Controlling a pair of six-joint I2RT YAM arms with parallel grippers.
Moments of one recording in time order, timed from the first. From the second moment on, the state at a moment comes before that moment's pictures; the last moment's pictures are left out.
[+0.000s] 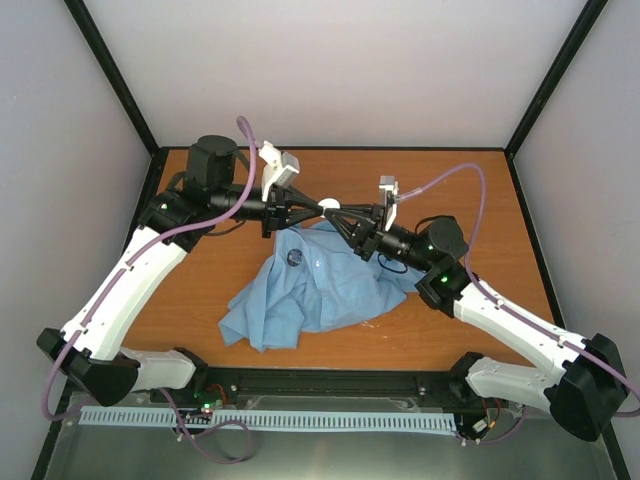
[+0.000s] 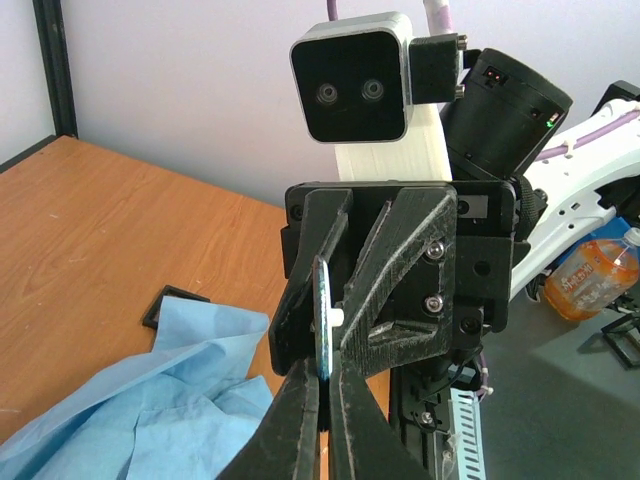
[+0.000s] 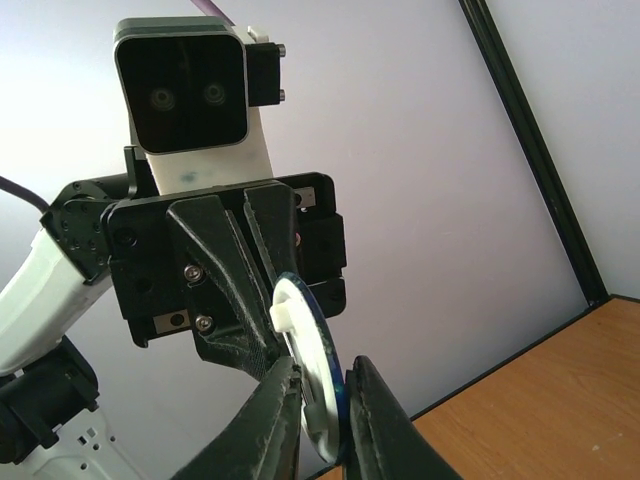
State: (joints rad) left arm -0.54 1.27 1.51 -0.66 0.90 0.07; right arm 0.72 1.09 0.76 0.65 -0.51 0.62
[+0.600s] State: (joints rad) left arm -0.55 1.29 1.51 -0.67 0.88 0.08; right arm 0.74 1.06 0.77 0.55 -0.41 0.61
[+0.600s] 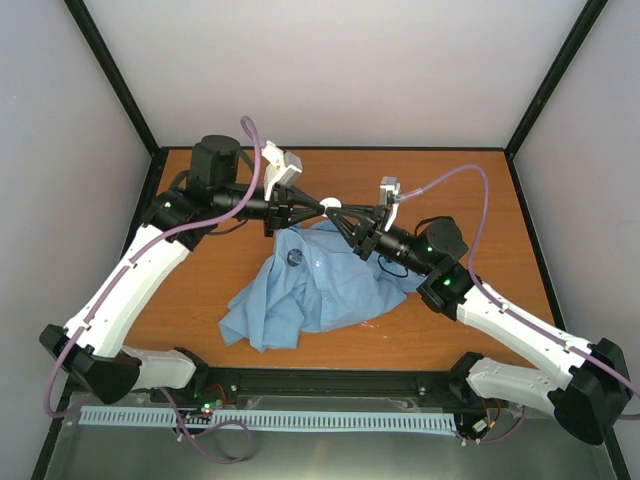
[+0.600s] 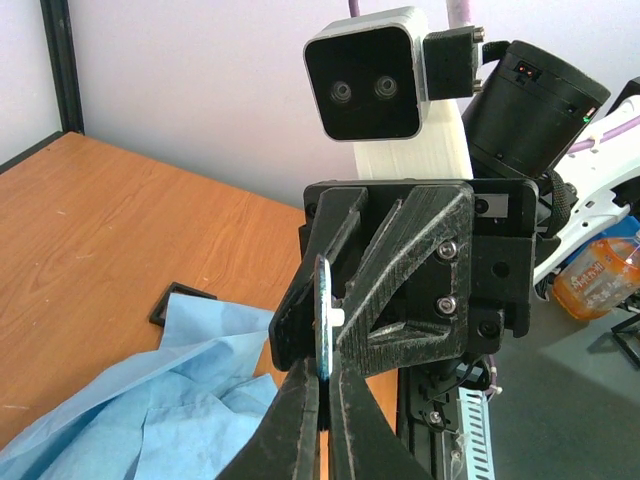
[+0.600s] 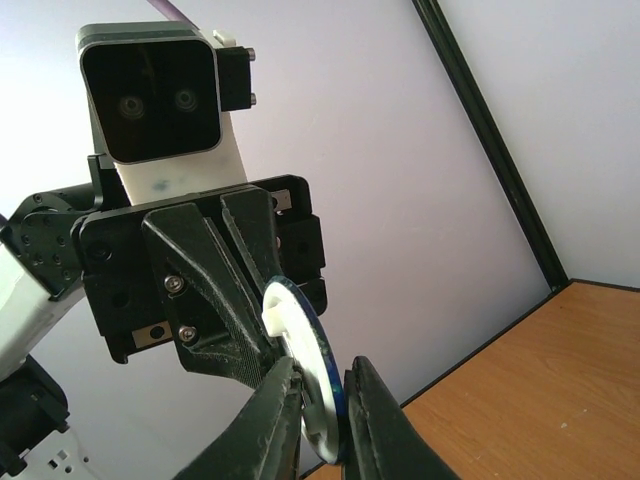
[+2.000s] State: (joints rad) left arm -0.54 1.30 1.51 -0.64 0.86 0.09; right arm 0.77 1.05 0.78 0.51 -0.27 0.63
